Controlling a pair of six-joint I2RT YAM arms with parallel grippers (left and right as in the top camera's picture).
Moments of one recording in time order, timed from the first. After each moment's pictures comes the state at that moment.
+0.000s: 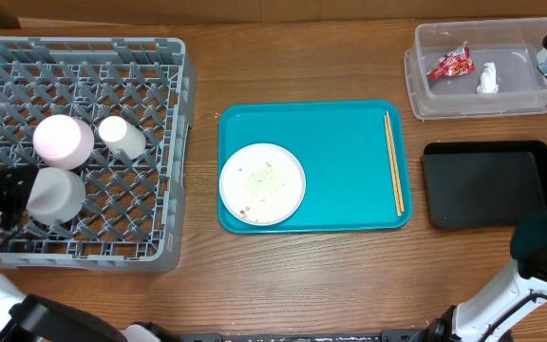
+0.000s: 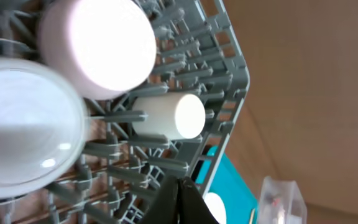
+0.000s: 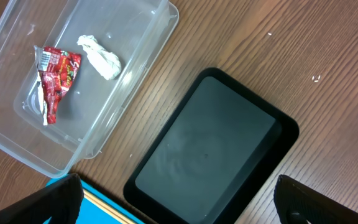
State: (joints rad) left arm 0.94 1.50 1.23 -0.83 0.87 -0.20; right arm -0.39 1.99 2.38 -1.61 0.15 0.56
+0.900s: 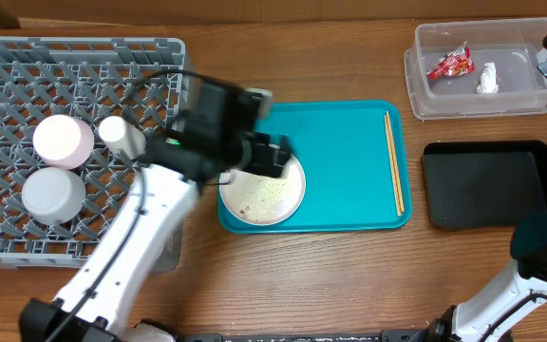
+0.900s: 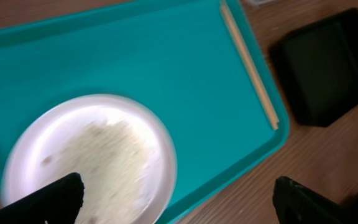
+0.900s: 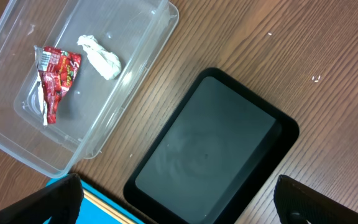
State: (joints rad) left arm -0.45 1.51 1.30 -0.73 0.31 -0.23; right arm -0.39 1.99 2.38 -1.61 0.15 0.56
